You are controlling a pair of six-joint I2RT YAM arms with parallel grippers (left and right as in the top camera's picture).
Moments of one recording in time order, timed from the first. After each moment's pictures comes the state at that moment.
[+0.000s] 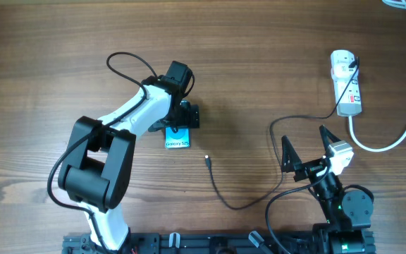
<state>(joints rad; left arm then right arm) -0.40 1.96 1.23 -0.76 0.01 -0.45 0.06 0.01 0.01 0.01 -0.24 0.14</state>
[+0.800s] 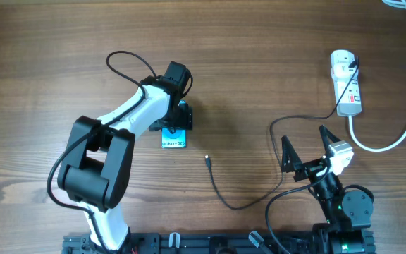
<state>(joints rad) -0.39 1.96 1.23 -0.78 -0.02 -0.40 0.06 0.01 0.01 0.01 -0.24 0.14</state>
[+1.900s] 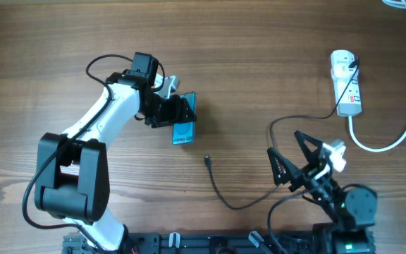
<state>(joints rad) -0.22 1.83 1.20 -0.79 0.54 -0.21 0.06 0.11 0.11 -0.03 -0.55 0.42</state>
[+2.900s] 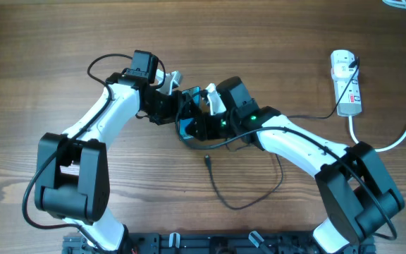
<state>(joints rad) -0.22 1.83 1.20 -0.72 0.63 -0.25 0.60 1.77 1.00 -0.15 -0.57 0.54</state>
